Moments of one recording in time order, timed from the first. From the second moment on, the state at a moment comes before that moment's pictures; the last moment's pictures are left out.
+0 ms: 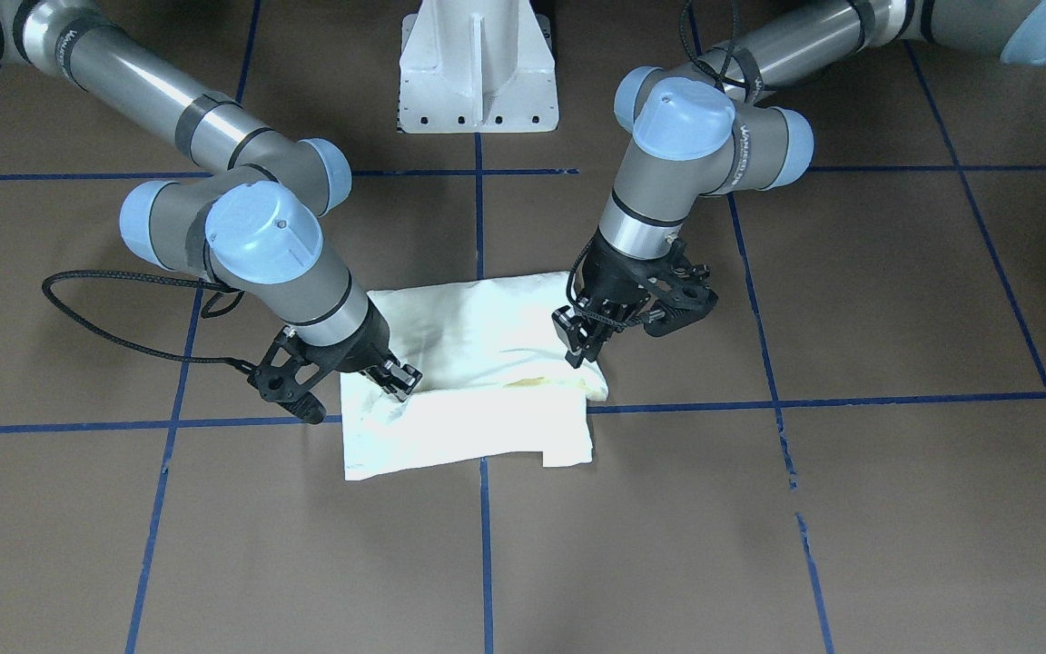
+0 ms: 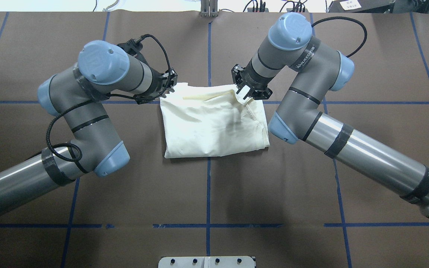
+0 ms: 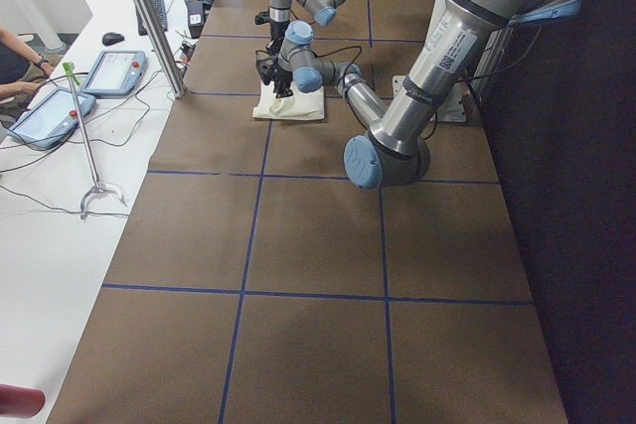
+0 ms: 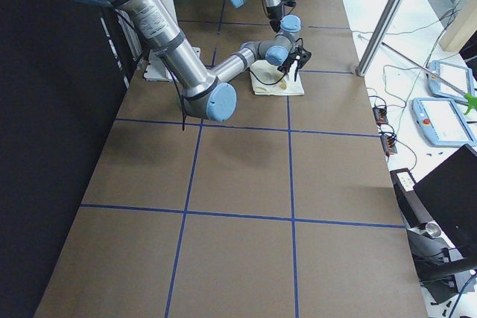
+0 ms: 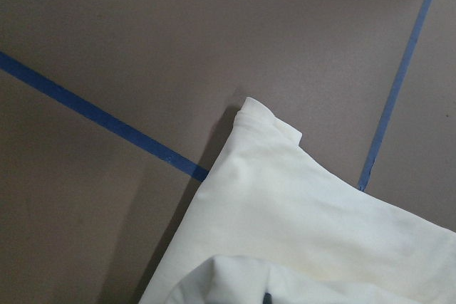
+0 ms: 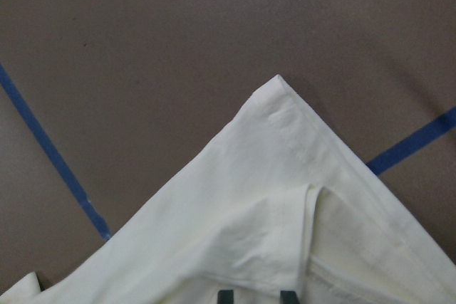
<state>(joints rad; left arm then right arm) -0.70 -2.23 -1.54 -1.98 -1.82 -1.72 0.76 -0.83 1.32 -1.18 2.11 1.73</state>
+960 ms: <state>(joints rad) -0.76 -2.05 -1.64 -2.21 -1.95 -1.62 0.96 -0.95 1.39 -1.20 2.24 1.32</state>
